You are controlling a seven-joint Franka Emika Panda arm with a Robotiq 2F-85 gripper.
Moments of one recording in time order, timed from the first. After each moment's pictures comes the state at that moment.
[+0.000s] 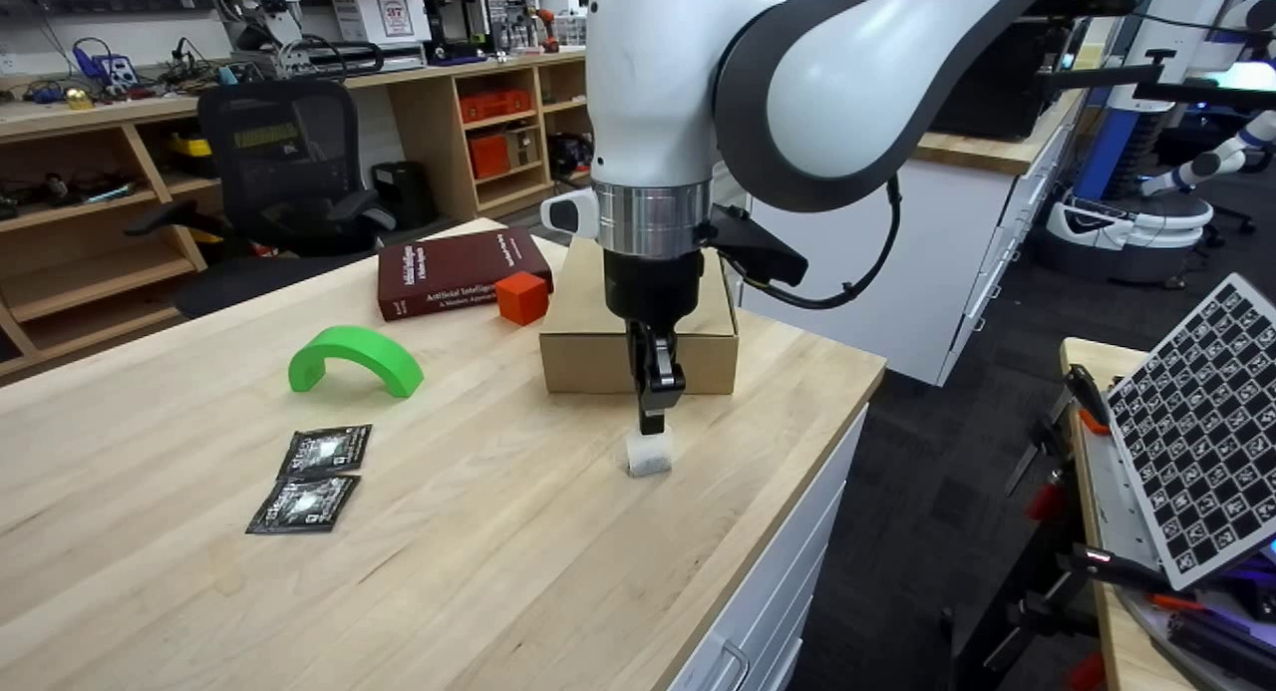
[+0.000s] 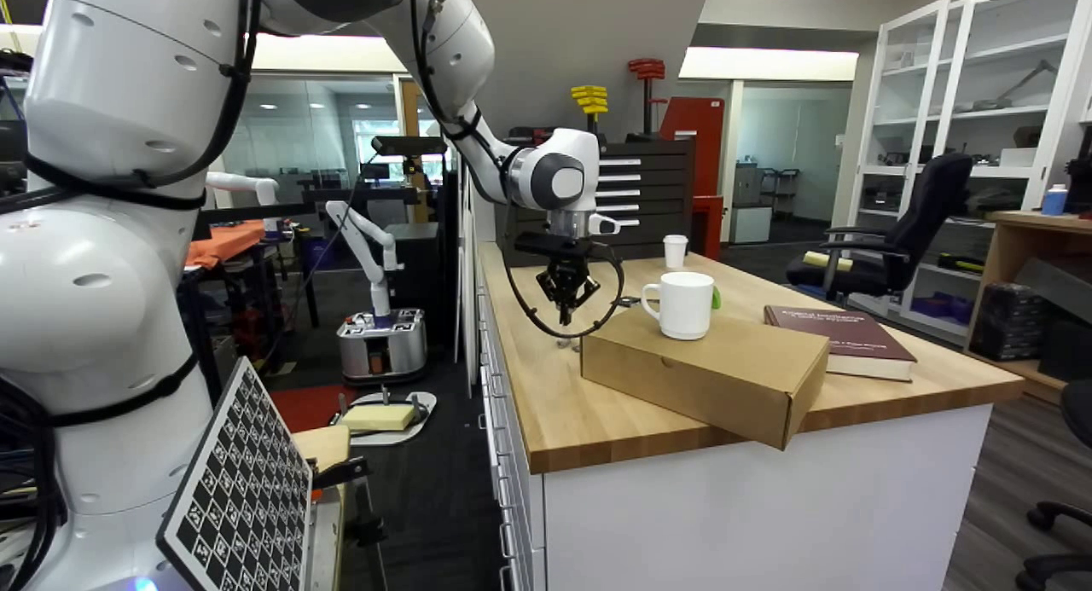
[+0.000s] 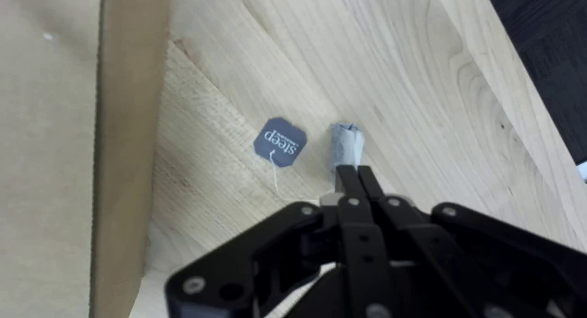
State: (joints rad) arm 0.22 0.38 0.24 -1.96 -0.01 2.36 -0.24
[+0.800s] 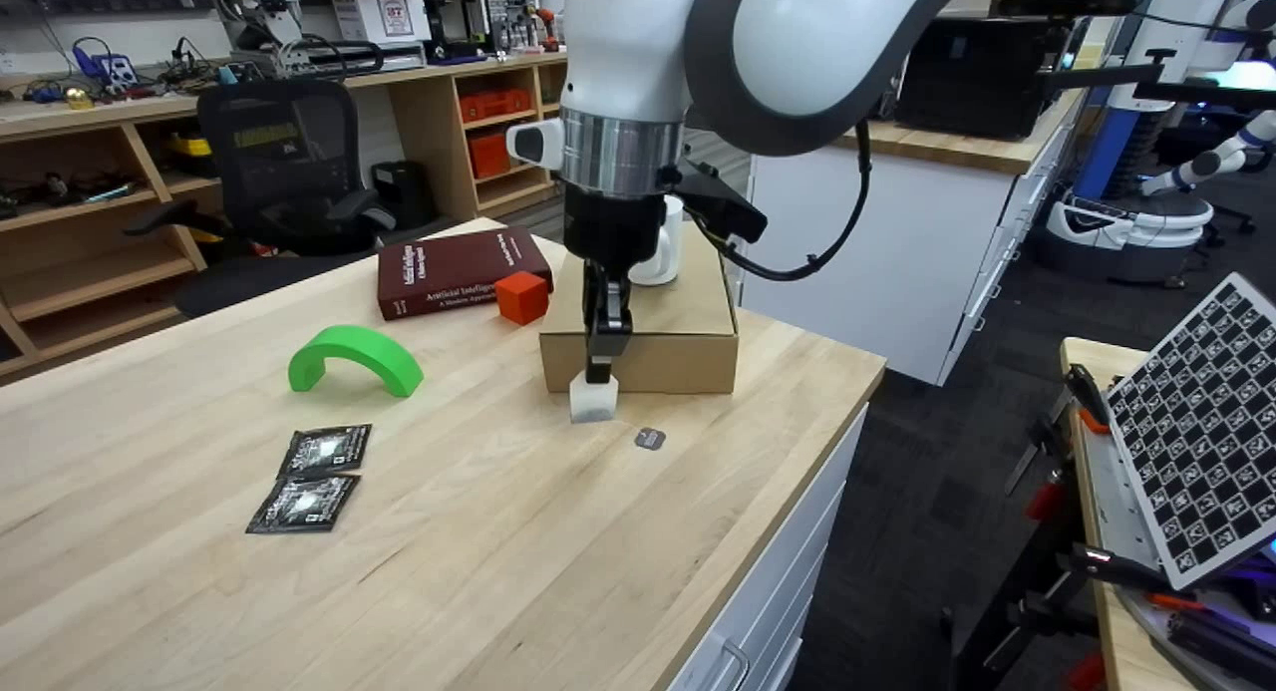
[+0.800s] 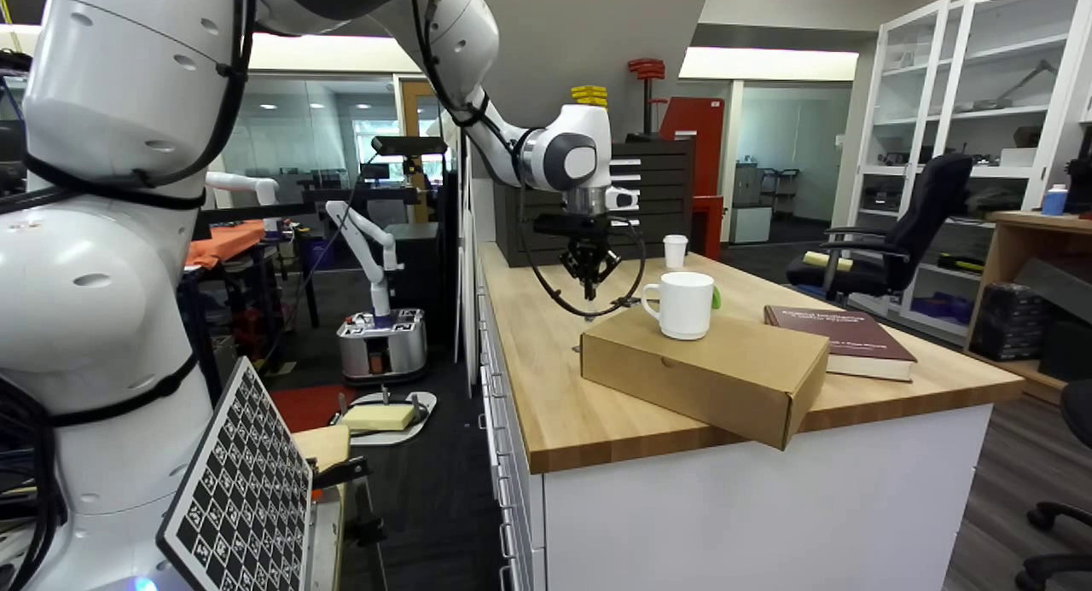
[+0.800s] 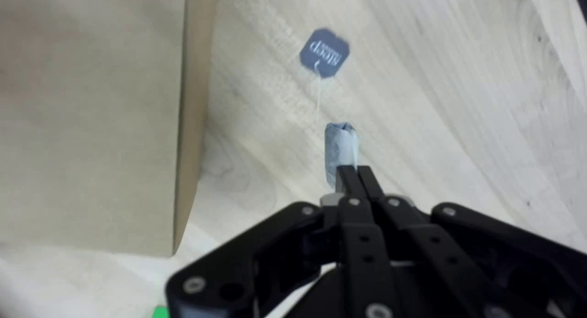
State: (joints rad) arm 0.22 0.38 0.22 -1.88 -0.02 2.41 -0.25
